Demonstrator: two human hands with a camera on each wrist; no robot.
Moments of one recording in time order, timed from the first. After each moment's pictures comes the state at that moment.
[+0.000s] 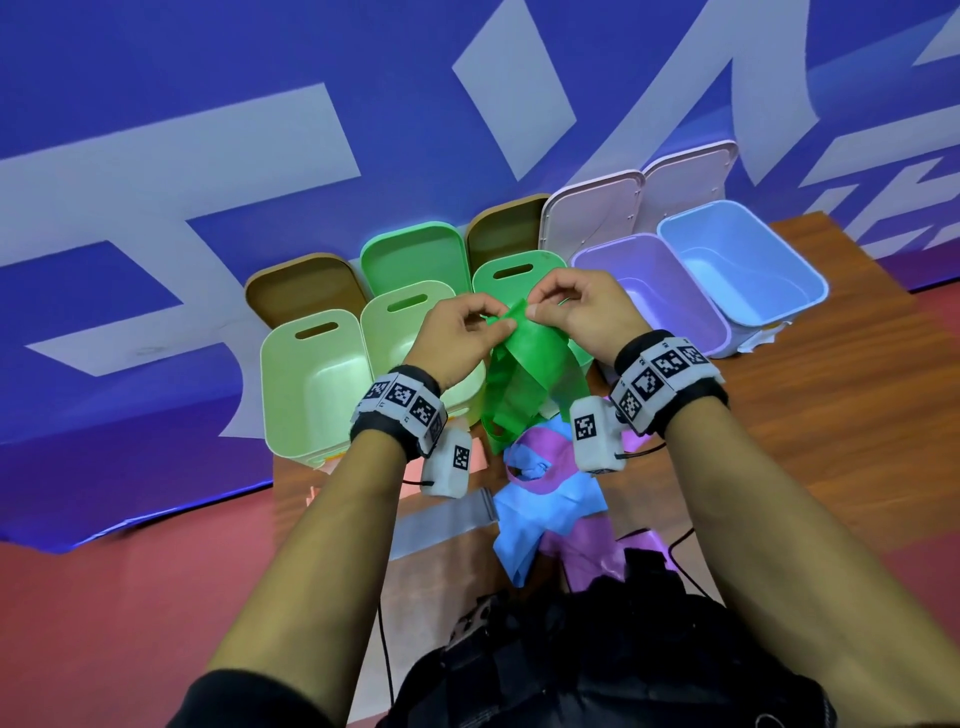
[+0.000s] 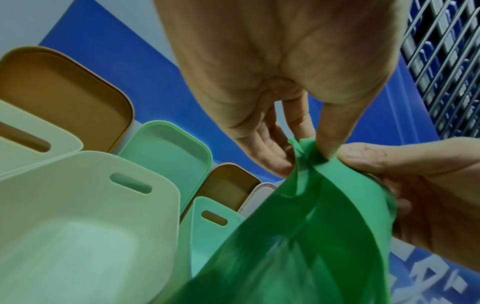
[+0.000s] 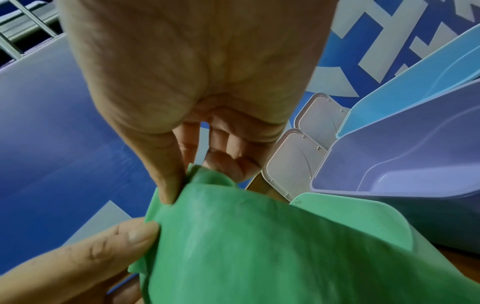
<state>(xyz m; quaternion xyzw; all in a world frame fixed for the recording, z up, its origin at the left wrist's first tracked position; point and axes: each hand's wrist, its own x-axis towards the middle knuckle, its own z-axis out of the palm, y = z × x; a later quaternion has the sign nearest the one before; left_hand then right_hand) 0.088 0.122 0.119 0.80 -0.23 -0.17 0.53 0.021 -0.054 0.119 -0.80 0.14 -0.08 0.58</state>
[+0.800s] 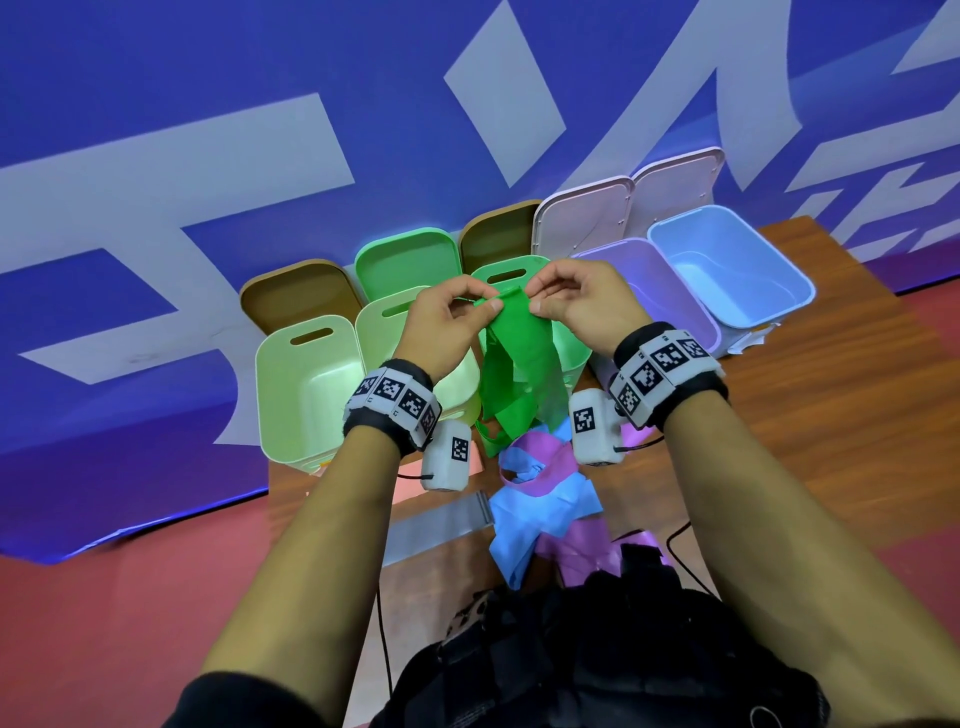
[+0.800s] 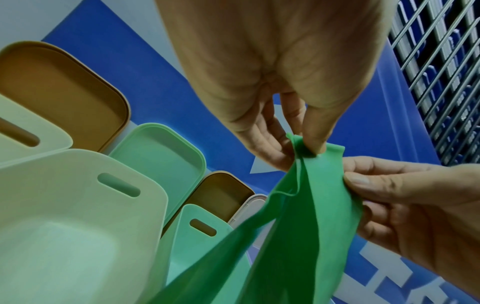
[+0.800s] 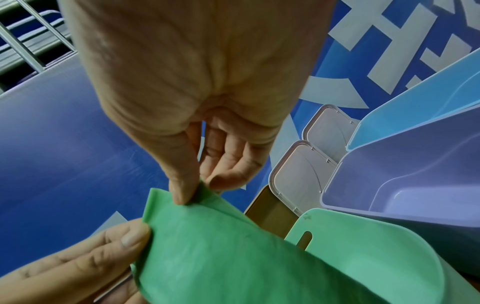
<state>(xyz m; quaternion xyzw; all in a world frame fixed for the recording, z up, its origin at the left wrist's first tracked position) 0.092 0.118 0.132 0.77 -0.23 -0.13 0.58 0.017 -0.062 0.140 -0.79 0.13 -0.08 0.59</state>
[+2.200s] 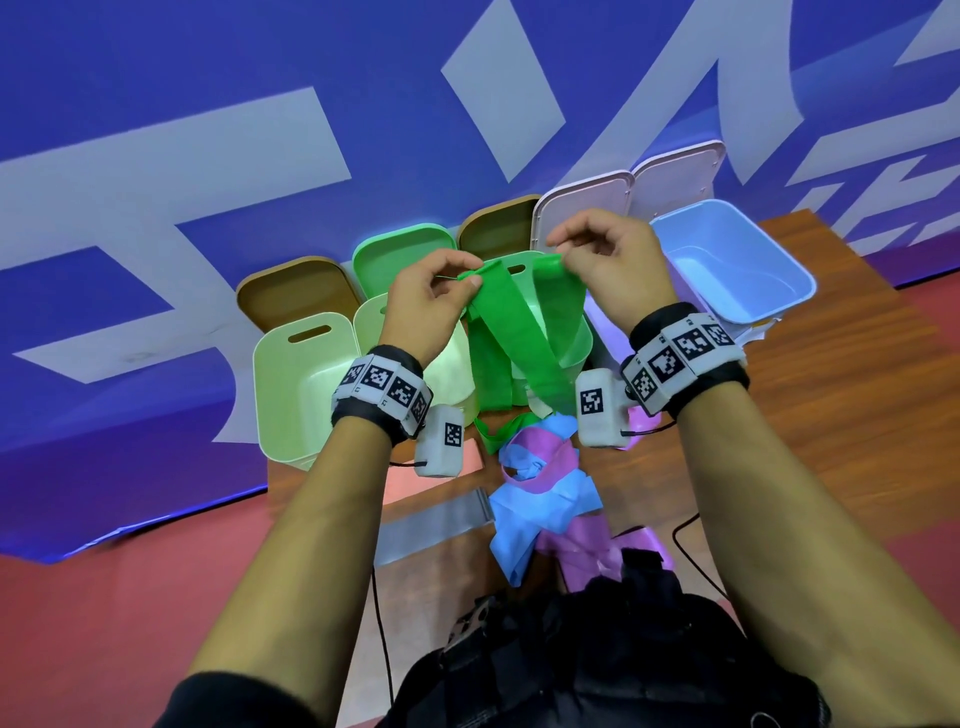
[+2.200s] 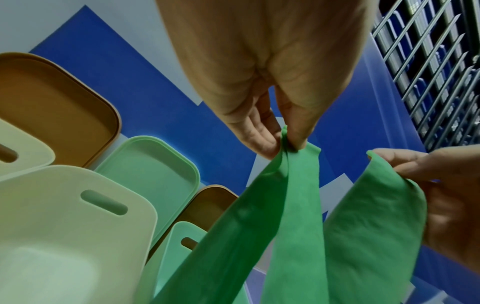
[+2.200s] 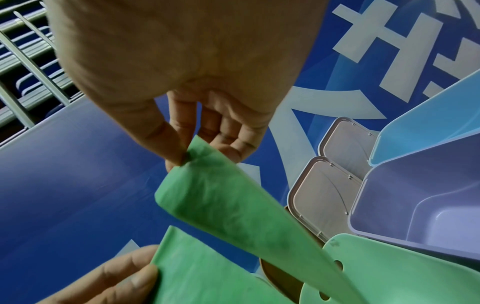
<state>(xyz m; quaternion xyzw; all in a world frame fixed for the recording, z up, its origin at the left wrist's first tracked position) 0.104 0.123 0.147 0.78 -0.23 -0.08 0.58 0.013 -0.065 0.172 -0.78 0.14 -0.23 0.57</state>
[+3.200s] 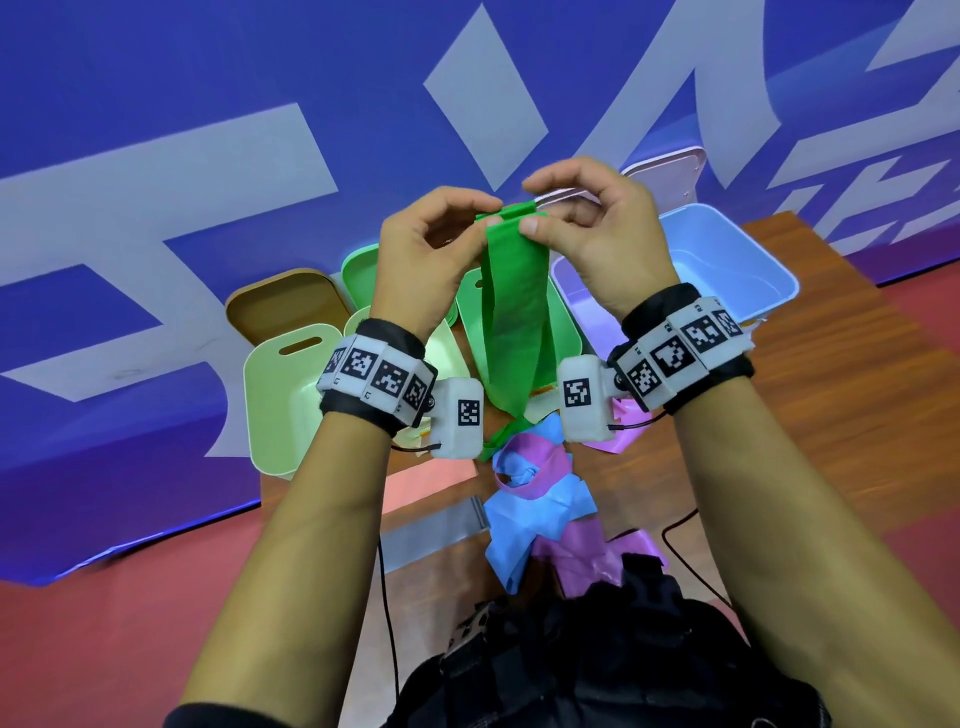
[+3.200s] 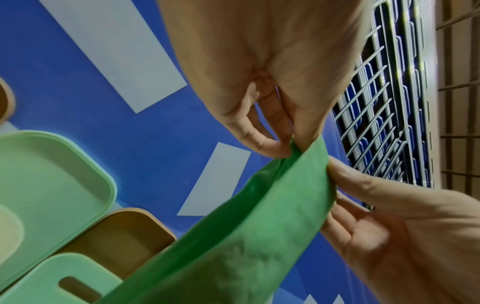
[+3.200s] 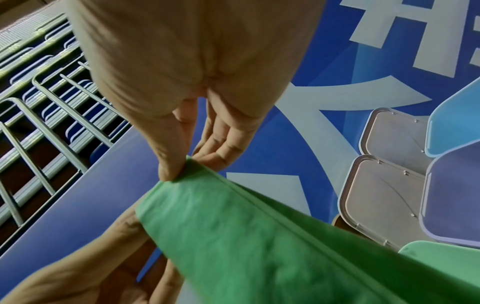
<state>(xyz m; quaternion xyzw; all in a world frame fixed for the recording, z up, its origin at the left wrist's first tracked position) 0.082 0.099 0.214 0.66 -0.29 -0.06 0.69 0.003 -0.053 0.223 -0.72 0.05 -0.25 0.64</state>
